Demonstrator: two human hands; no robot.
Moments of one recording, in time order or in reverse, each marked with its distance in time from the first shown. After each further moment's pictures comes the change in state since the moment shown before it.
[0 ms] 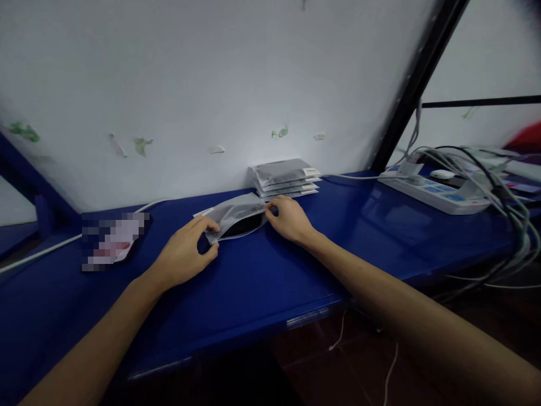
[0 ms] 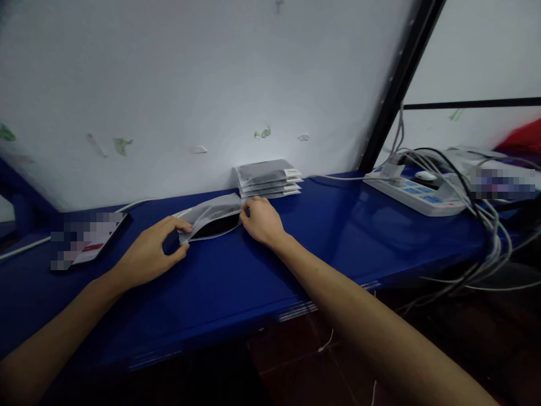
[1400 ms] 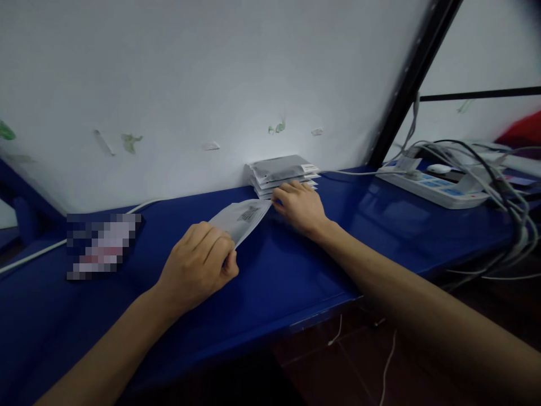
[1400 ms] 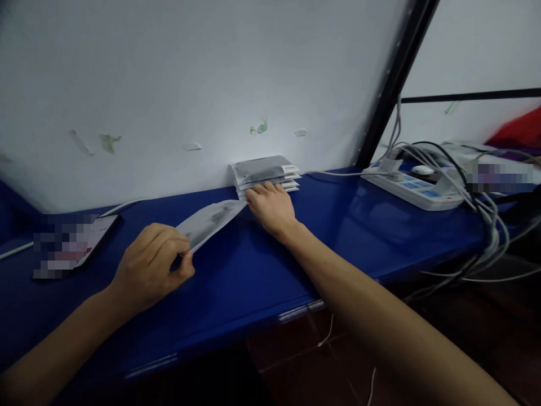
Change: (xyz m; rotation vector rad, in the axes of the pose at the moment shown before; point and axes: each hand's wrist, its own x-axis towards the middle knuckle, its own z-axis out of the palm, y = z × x) left_hand 0.000 0.041 0.007 0.416 0.452 0.678; right_hand 0.003 0.007 -0.027 -0.588 0.084 -0.261
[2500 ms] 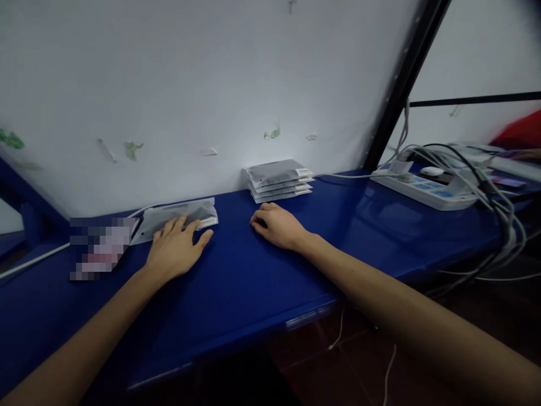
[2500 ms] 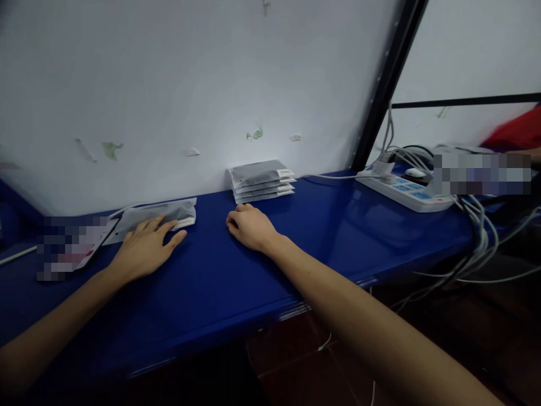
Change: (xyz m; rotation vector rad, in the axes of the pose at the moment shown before) left_hand -0.033 -0.052 0.033 0.042 -0.756 -0.881; right_hand -0.007 -0.023 0.008 0.529 -0.195 -0.049
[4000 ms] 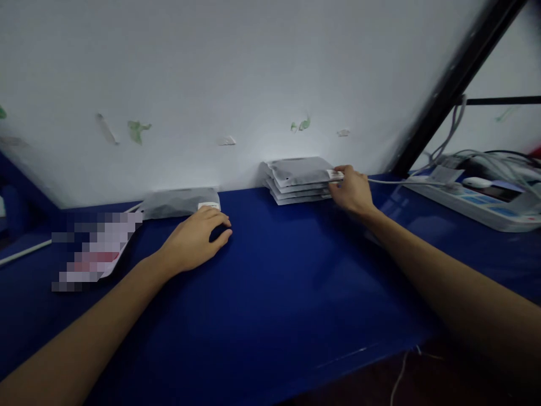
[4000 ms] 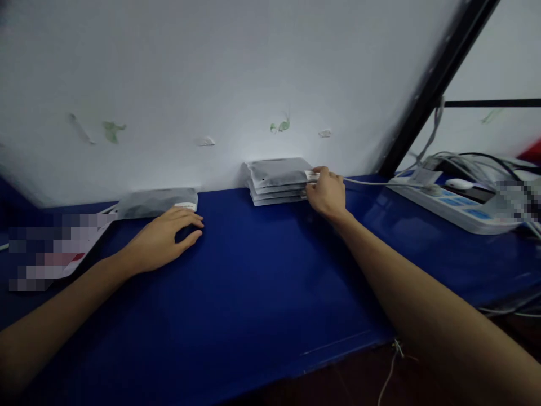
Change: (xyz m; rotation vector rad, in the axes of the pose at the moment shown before) left_hand 0.035 -0.016 0.010 -0.274 0.057 0.463; right_hand 0.019 0.142 -0.021 -0.314 0.491 0.498
